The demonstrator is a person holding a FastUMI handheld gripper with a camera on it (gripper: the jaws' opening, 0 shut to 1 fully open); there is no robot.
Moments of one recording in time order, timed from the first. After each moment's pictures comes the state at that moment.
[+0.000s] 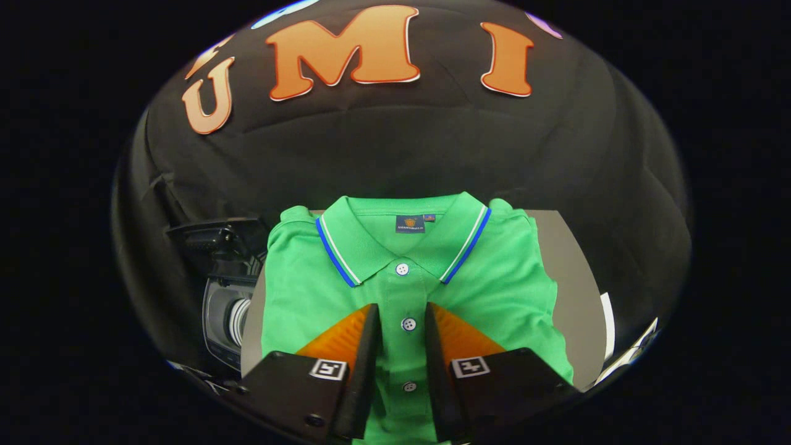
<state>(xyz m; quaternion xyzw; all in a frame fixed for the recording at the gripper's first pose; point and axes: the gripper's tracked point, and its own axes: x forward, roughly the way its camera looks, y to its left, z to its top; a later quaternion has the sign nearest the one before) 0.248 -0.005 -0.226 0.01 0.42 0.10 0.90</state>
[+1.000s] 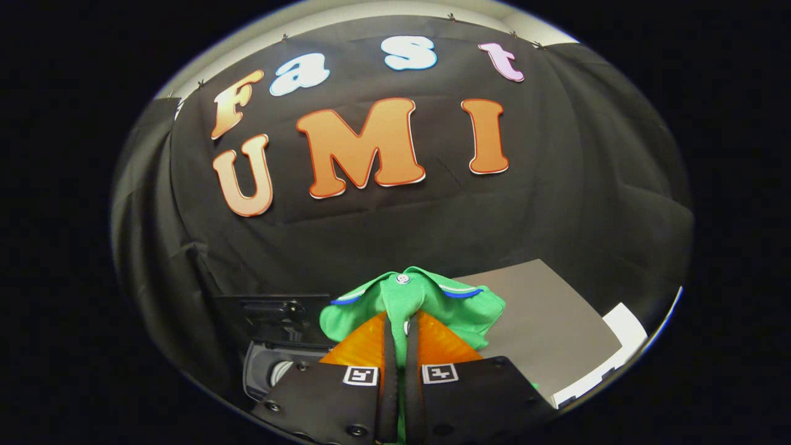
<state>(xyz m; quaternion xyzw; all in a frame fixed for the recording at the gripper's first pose) 0.219 0.042 -0.089 0.09 0.20 0.09 0.97</state>
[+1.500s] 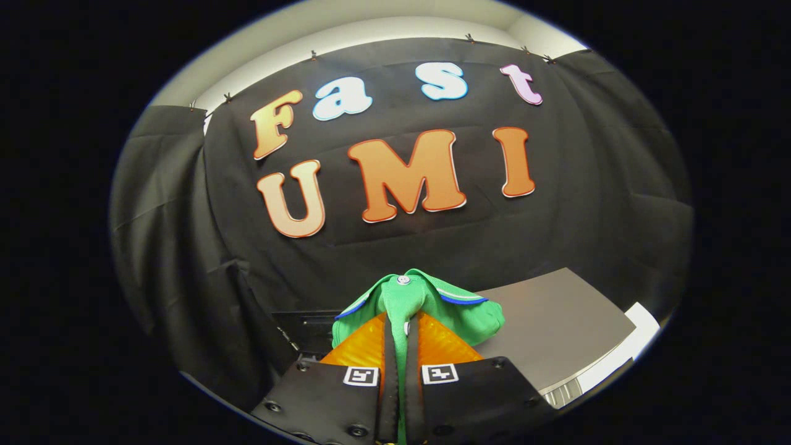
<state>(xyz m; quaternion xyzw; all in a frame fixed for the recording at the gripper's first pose) 0.145 0.140 -0.026 0.10 0.15 0.14 0.97</state>
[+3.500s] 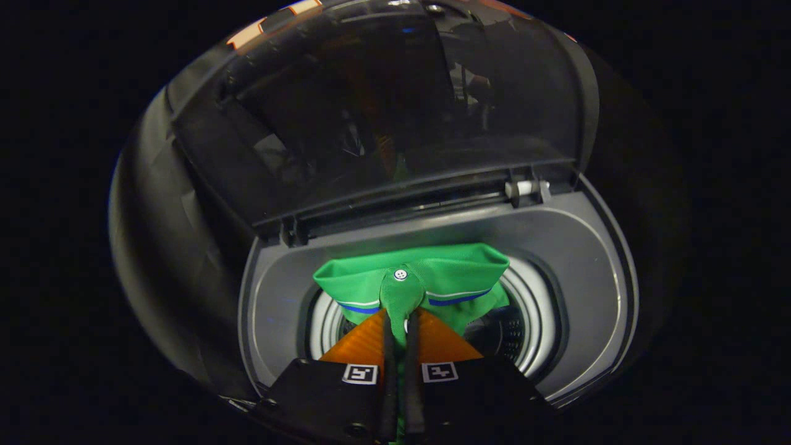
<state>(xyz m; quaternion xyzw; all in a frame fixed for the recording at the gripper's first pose) 0.199 0.391 -0.459 0.09 0.49 0.17 0.85</state>
